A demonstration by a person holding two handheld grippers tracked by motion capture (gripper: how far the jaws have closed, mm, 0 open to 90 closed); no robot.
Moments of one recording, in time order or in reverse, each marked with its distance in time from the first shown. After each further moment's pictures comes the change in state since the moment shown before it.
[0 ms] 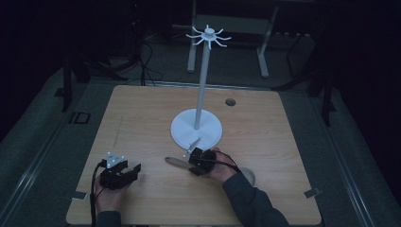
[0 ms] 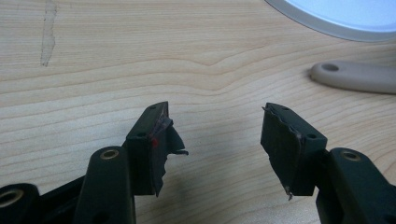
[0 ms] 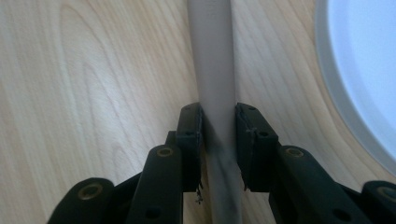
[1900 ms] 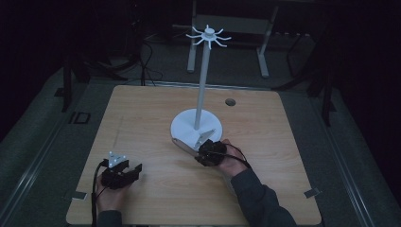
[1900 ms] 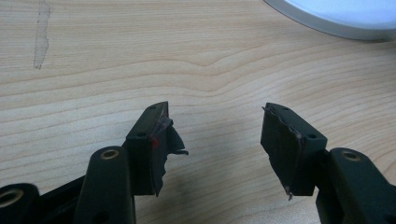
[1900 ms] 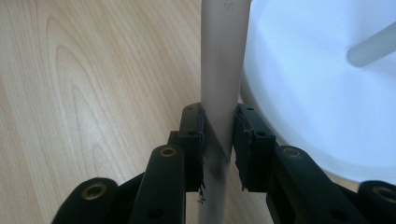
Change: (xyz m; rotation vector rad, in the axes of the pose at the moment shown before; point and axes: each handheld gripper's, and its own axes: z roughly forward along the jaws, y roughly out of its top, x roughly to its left) left arm -0.002 0.001 0.002 0.005 -0.002 0.010; right arm -0.016 -0.006 -0.043 -0.144 -0.078 0.005
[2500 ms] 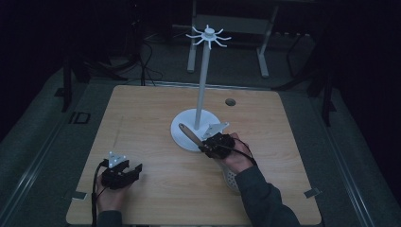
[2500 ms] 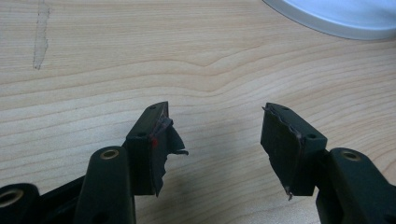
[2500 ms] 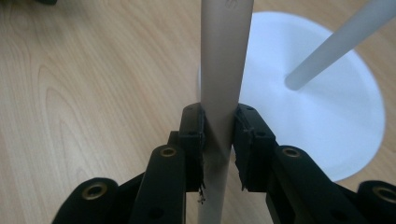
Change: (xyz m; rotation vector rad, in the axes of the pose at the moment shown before) left arm -0.001 0.000 0.000 0.001 0.001 0.003; right arm -0.015 0.000 -0.030 -0.137 -0.073 0.059
